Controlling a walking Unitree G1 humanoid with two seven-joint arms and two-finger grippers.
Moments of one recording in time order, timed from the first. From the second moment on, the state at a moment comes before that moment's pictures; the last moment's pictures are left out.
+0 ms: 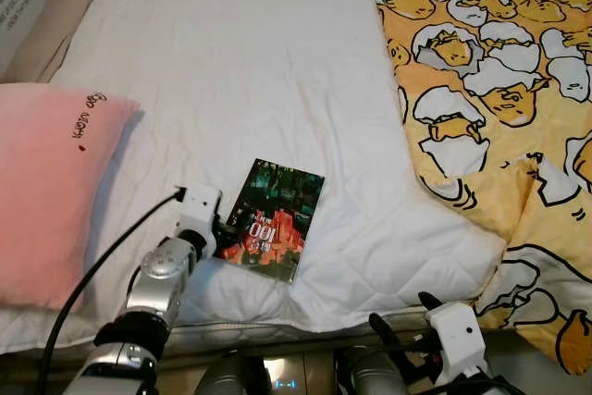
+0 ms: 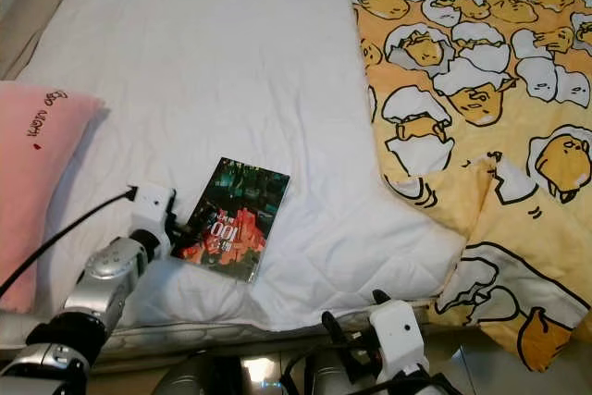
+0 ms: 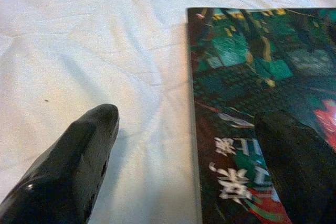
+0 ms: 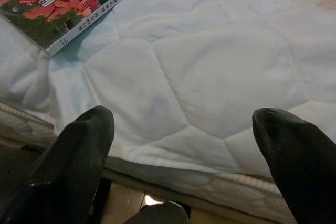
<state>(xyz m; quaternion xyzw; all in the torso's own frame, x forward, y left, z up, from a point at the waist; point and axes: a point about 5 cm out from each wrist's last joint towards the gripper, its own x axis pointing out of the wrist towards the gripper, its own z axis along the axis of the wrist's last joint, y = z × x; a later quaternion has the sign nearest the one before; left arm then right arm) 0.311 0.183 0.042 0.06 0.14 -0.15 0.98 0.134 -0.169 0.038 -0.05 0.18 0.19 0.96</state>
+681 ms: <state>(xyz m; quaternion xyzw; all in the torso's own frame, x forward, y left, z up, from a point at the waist) 0.311 0.174 0.027 0.01 0.19 -0.14 0.97 0.129 -0.169 0.041 -0.05 0.18 0.19 0.96</state>
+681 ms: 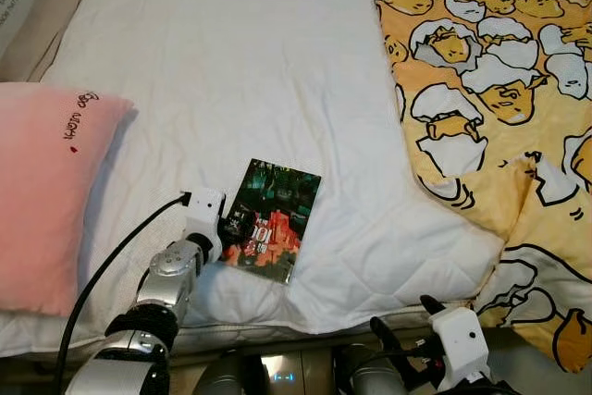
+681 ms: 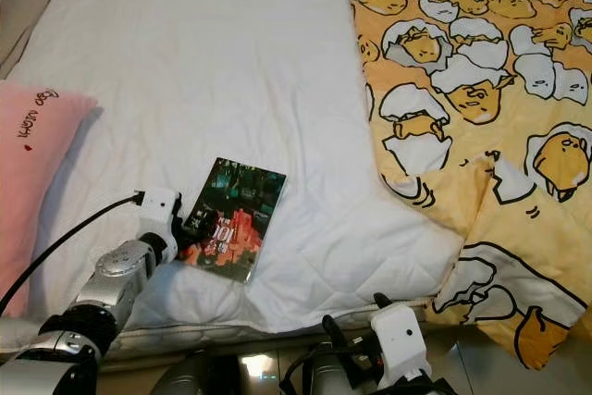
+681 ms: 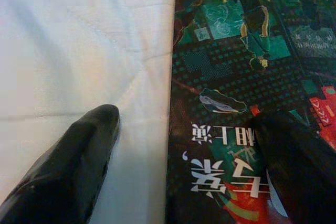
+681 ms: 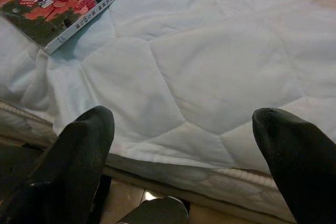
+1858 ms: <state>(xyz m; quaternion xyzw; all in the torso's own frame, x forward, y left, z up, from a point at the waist) 0.287 0.155 0.020 0.02 0.18 -0.27 0.95 0.123 -0.171 0.042 -0.05 0.19 0.19 0.96</state>
